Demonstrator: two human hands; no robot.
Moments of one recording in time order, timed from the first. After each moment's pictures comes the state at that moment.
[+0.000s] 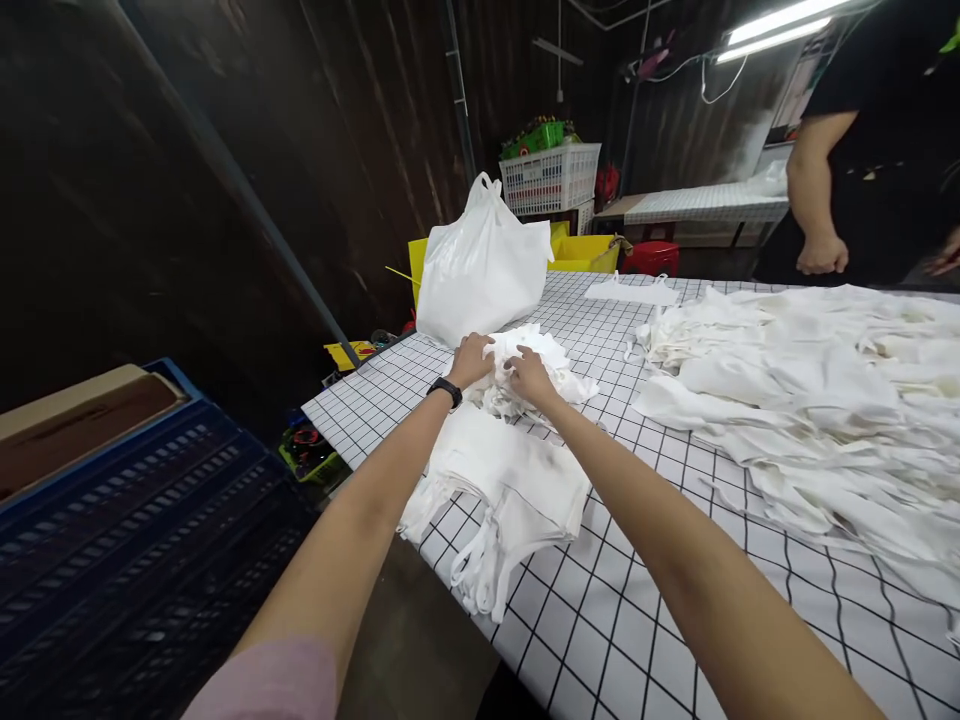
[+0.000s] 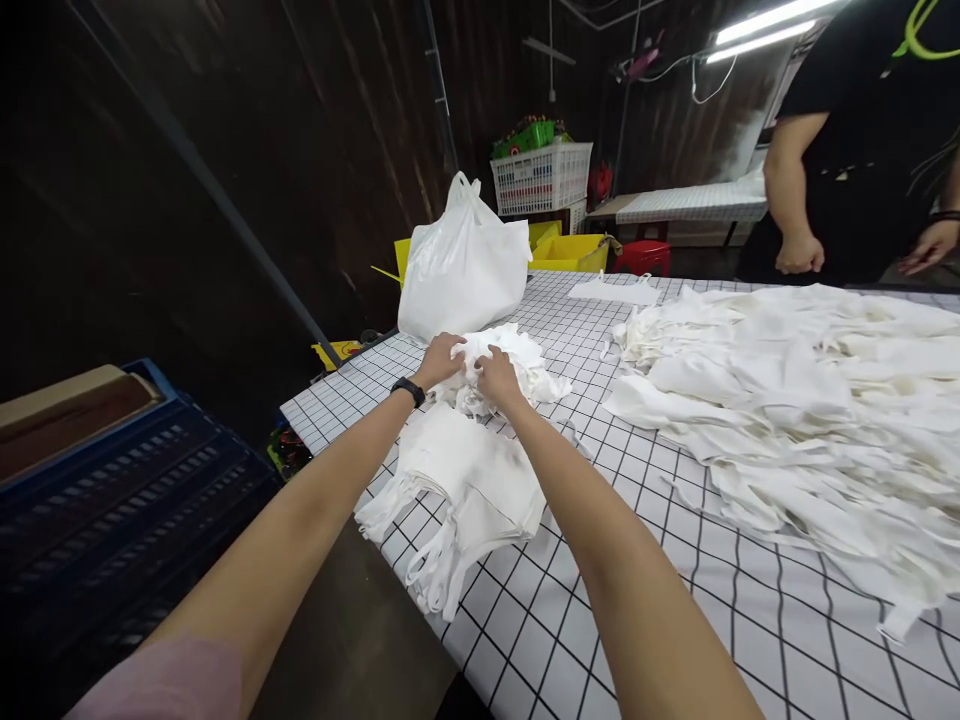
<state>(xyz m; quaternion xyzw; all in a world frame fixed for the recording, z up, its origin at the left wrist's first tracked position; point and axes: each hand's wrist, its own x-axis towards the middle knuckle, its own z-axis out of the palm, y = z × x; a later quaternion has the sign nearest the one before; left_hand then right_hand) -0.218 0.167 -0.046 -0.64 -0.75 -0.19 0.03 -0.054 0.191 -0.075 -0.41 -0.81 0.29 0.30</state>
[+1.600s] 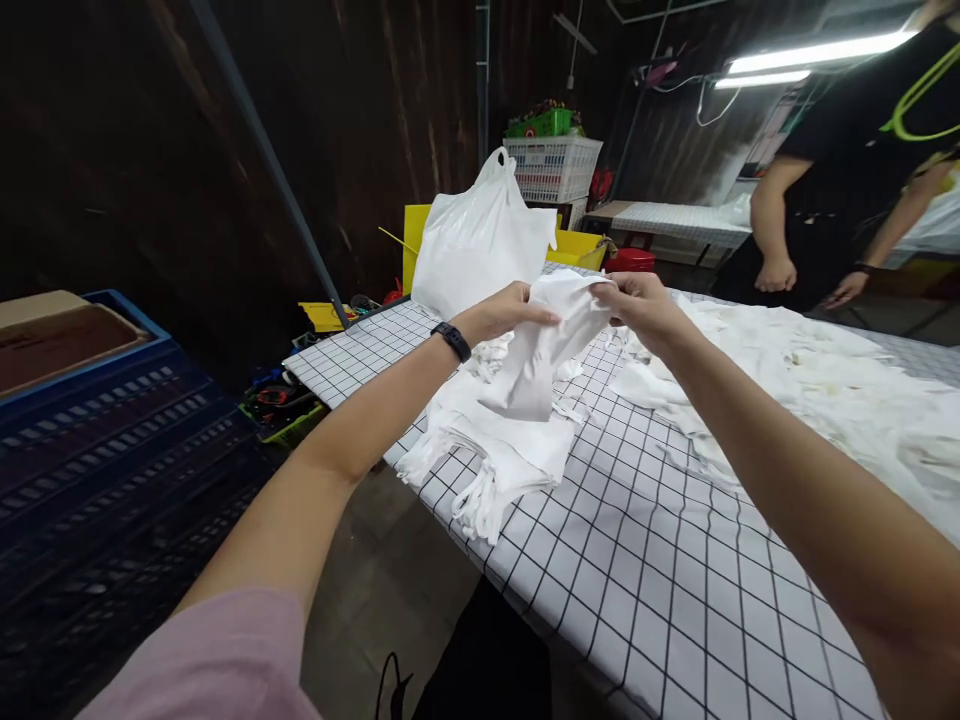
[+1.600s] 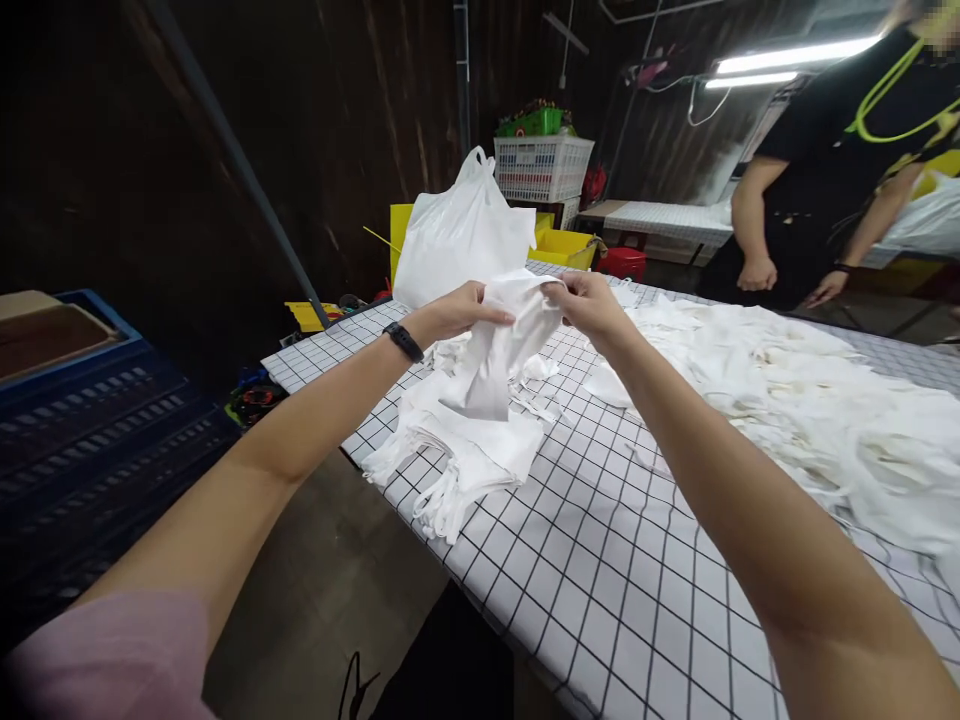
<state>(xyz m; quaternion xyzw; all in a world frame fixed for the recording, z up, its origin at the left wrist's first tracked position) -0.138 0.092 0.068 -0.64 -0.40 -0.43 -0.50 0.085 0.142 0.077 -0.33 -0.76 0.38 0.42</state>
